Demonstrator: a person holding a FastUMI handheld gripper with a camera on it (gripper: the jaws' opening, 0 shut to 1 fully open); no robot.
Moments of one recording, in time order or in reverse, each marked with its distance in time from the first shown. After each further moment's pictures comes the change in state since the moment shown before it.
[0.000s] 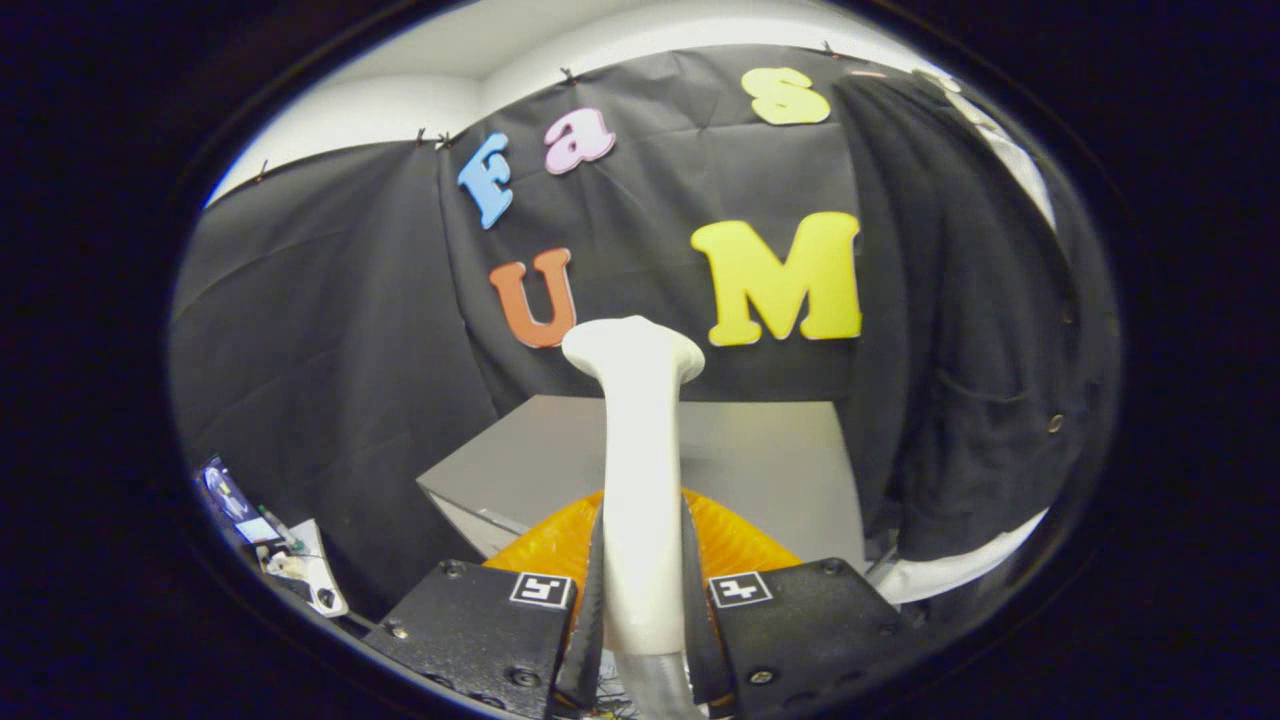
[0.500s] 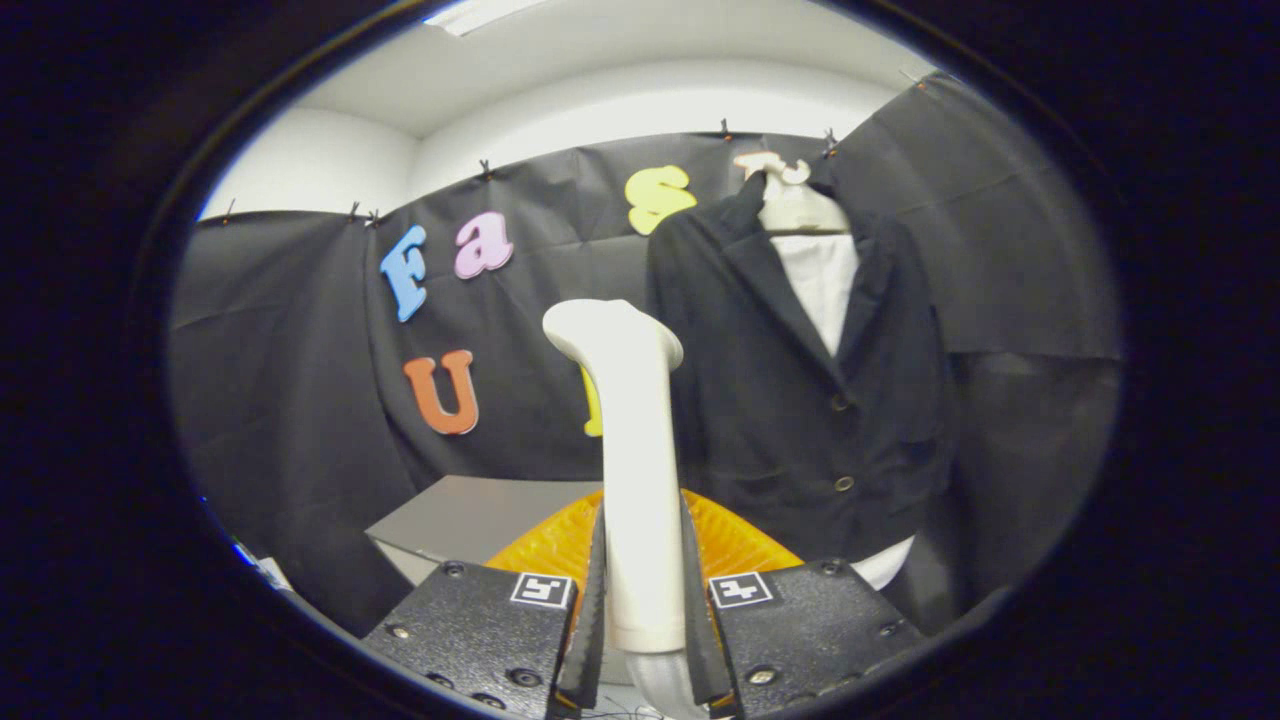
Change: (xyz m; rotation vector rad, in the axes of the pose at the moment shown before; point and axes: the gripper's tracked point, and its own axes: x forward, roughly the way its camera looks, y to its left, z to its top) arm -0.161 -0.105 0.059 0.050 -0.270 -0.303
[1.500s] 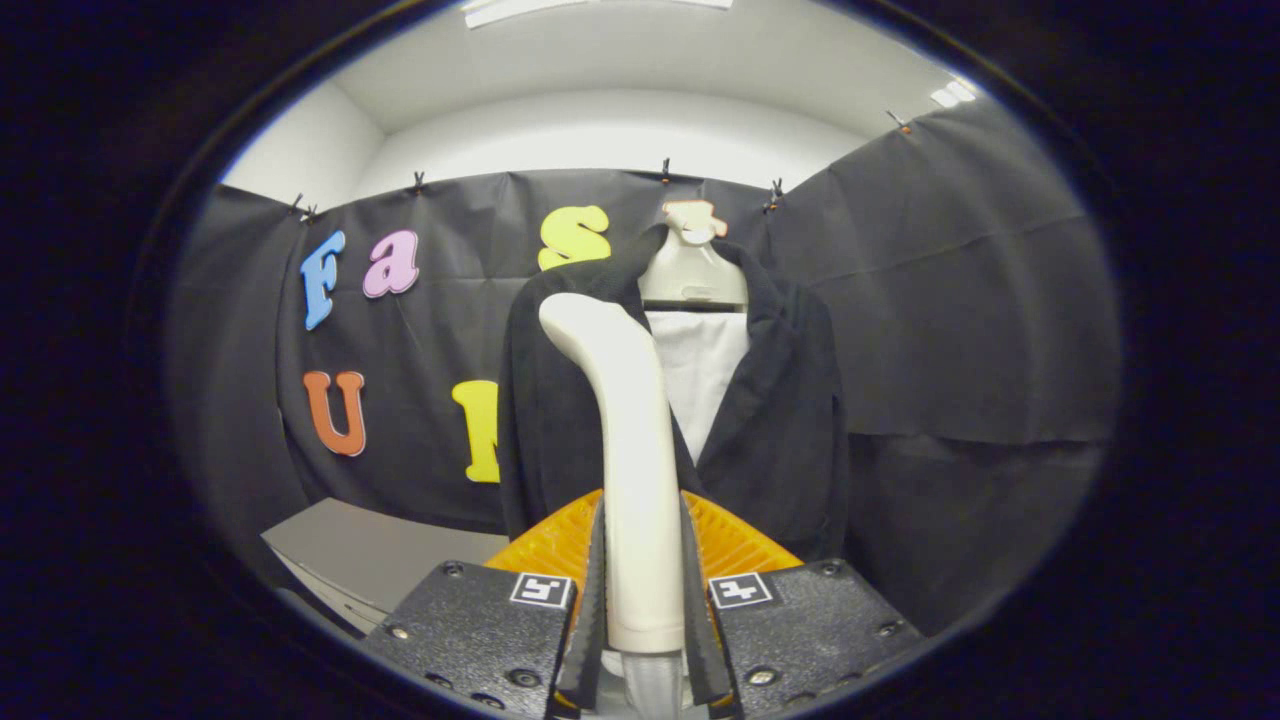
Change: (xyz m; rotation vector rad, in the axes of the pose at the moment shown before) arm 0.059 -0.099 0.070 -0.110 -0.097 -0.217
